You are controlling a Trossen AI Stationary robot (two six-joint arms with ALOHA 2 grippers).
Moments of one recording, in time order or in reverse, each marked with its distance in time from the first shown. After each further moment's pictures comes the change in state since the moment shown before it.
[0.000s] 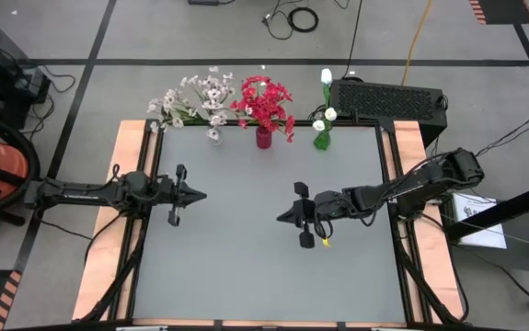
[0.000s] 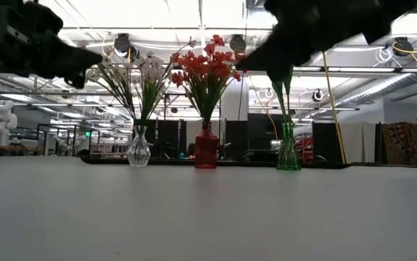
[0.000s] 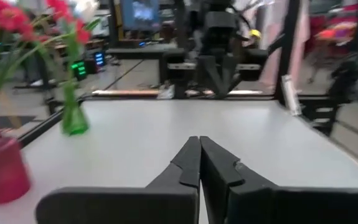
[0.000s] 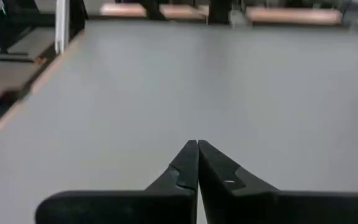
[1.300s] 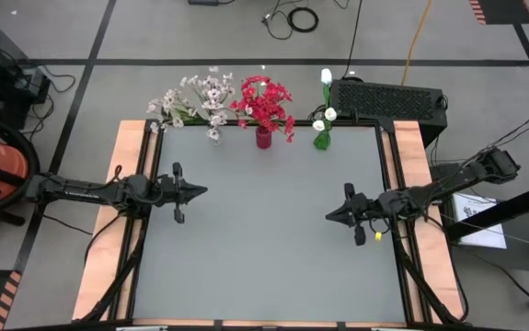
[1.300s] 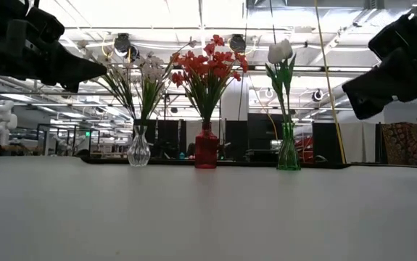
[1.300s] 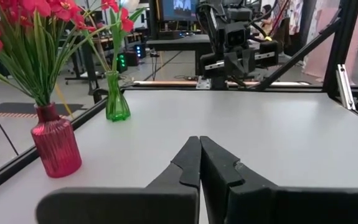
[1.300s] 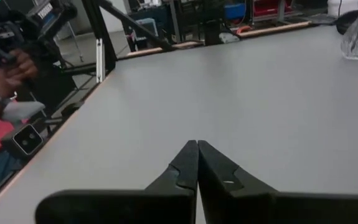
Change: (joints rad) left arm -0.087 0.003 -0.012 -0.027 -0.265 0.026; right arm 0.111 -0.772 -0.712 0.173 0.080 0.202
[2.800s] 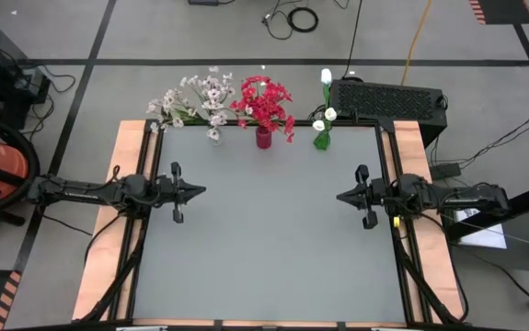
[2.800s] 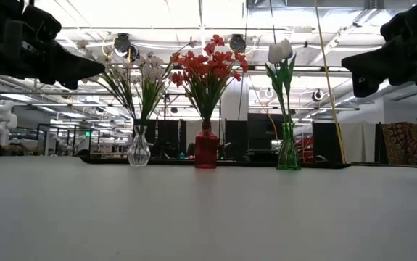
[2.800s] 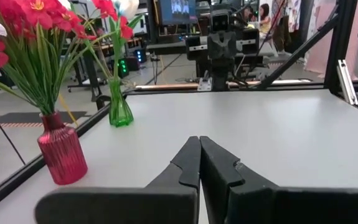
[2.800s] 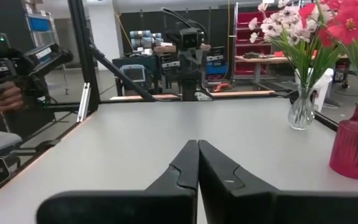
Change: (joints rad) left arm 0.000 -0.057 -0.001 -0.045 0.001 0.051; right arm -0.312 -0.577 0.004 -0.387 -0.237 -0.202
